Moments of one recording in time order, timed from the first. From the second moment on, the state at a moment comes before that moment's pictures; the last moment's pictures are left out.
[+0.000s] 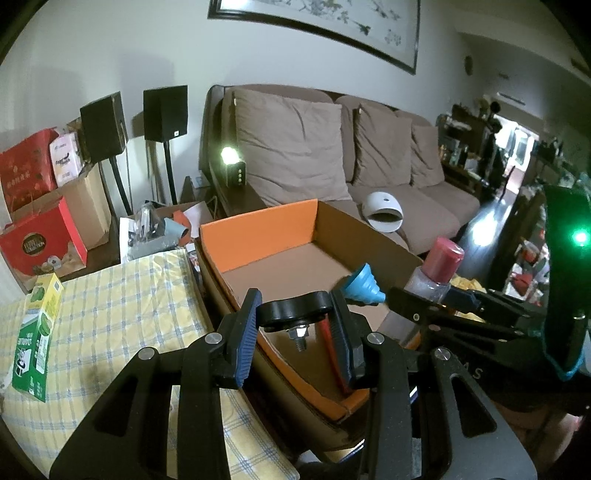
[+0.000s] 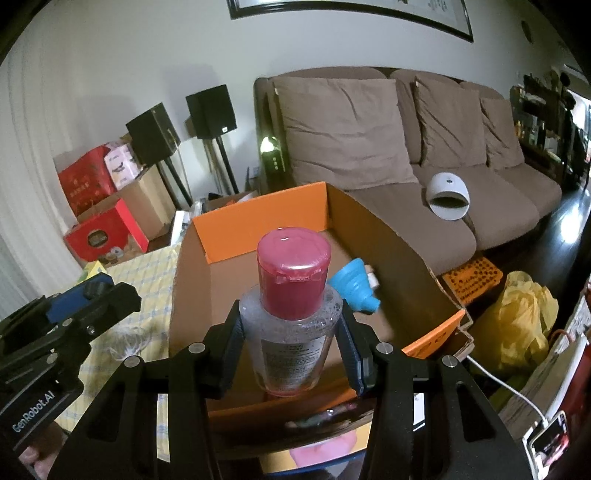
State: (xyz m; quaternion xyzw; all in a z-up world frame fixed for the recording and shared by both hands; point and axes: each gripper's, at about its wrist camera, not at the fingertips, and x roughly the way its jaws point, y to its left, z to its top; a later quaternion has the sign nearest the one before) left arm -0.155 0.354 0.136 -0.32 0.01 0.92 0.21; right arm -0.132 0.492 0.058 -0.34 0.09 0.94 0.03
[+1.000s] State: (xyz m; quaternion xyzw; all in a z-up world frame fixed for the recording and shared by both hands) left arm -0.159 0.367 0.130 -0.34 0.03 0.91 0.22; right arm -0.141 0.489 0.044 -0.38 0.07 0.92 0.04
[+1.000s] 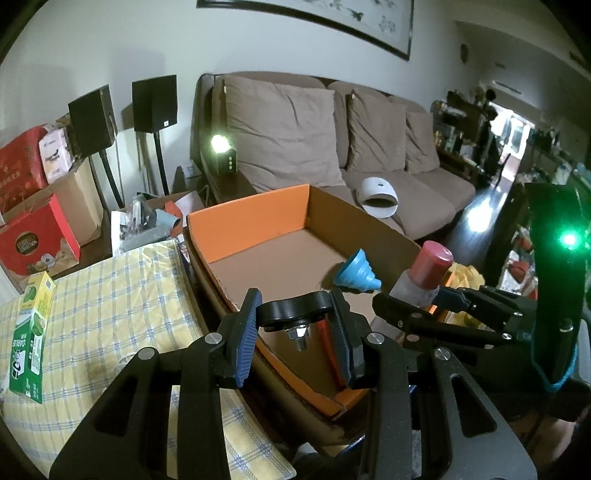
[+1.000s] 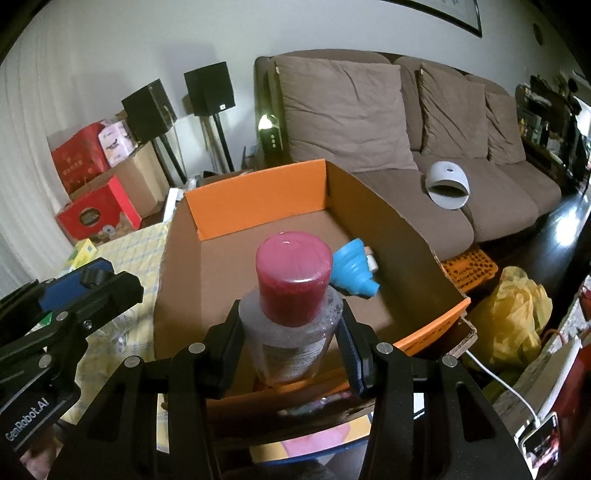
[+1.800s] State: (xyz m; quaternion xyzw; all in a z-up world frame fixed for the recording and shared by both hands) left arm -0.167 0.379 0.104 -0.37 0.04 0.90 0.23; right arm -0.144 0.499 0.036 -0.39 0.07 0.92 0.05
